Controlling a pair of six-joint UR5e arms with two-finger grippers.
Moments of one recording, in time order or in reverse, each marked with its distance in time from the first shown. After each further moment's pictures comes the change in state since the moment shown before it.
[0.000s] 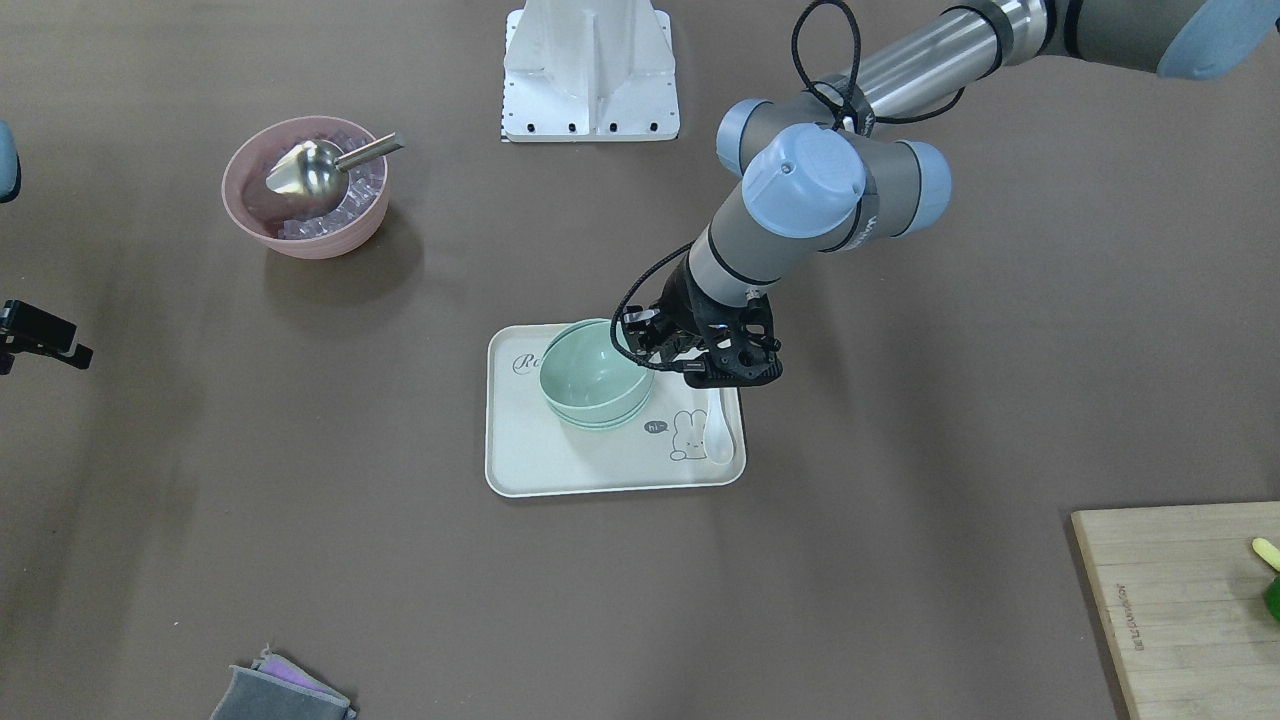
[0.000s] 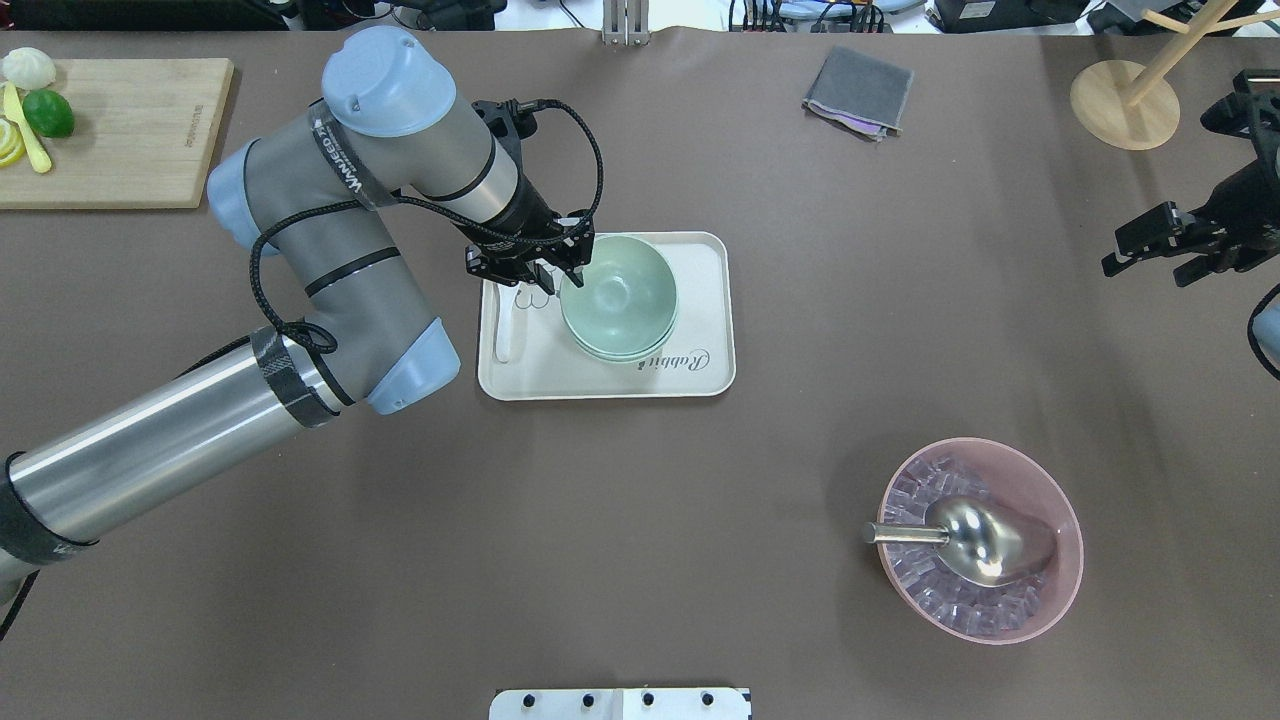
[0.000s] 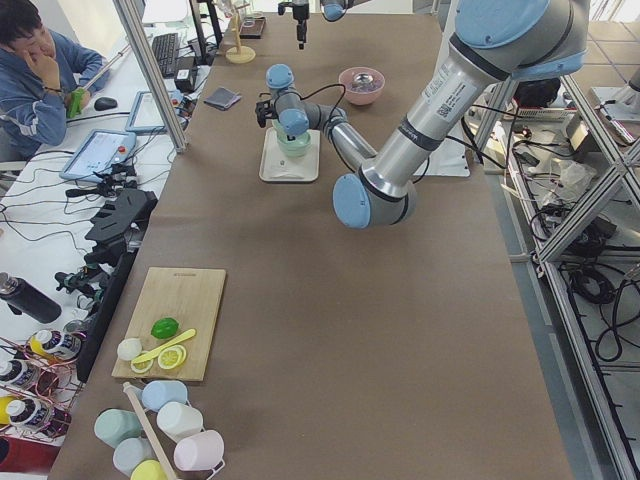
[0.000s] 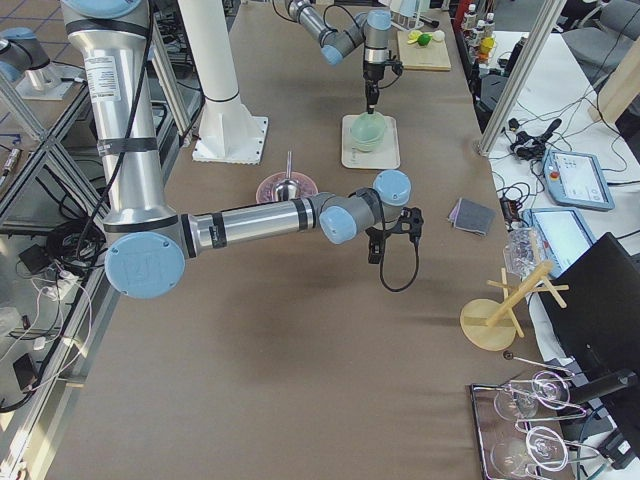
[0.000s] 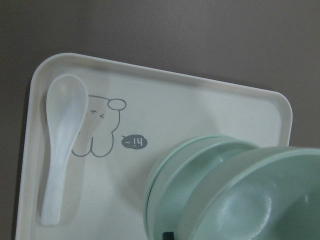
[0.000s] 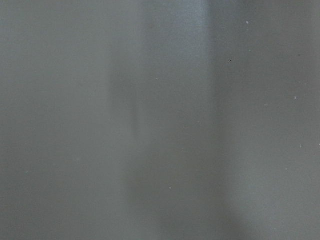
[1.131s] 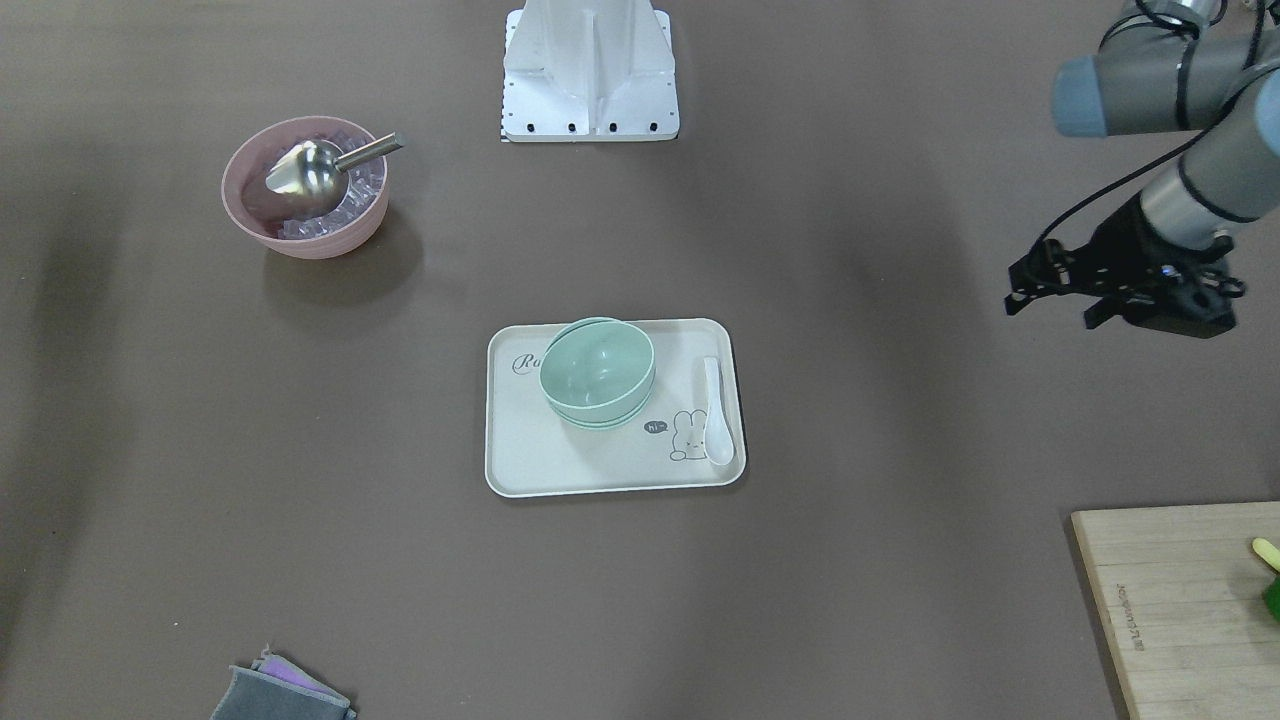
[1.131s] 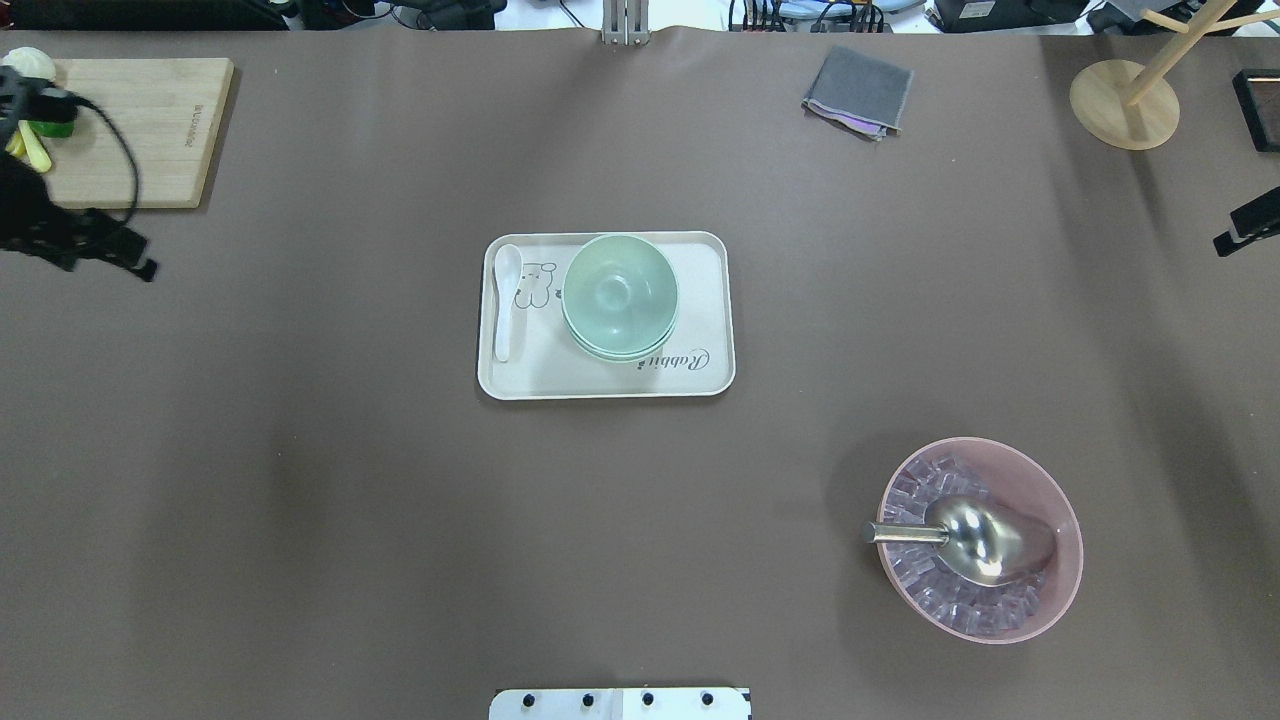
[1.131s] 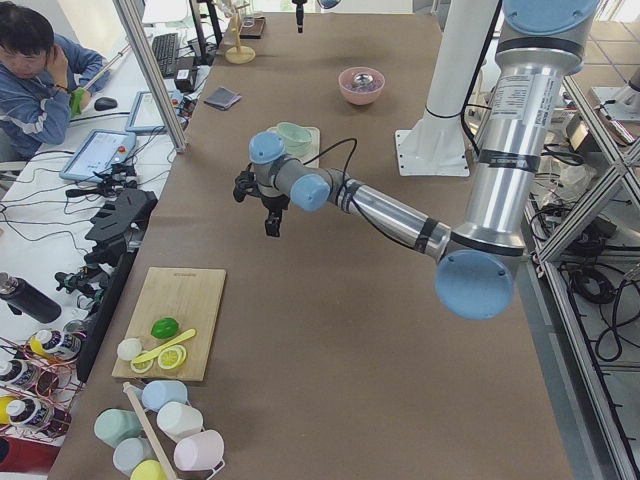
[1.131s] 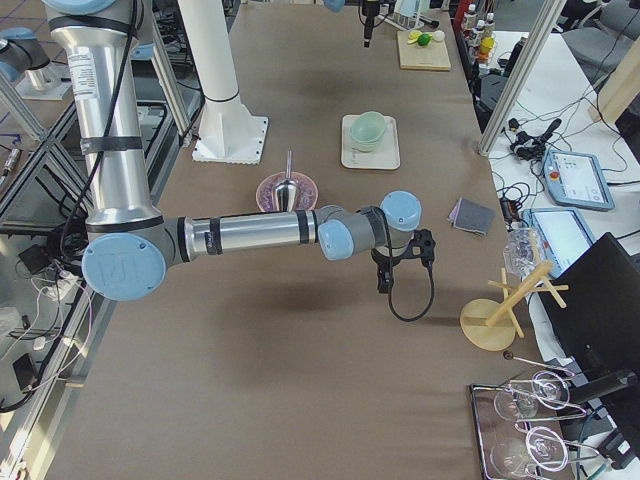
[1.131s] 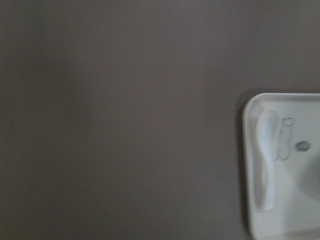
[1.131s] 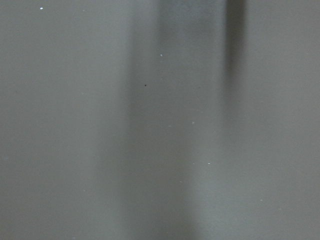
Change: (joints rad) left arm -0.433 0.673 -0.391 0.231 -0.138 0.920; right arm 0.174 -0.017 -0.053 -0.143 -0.026 -0.383
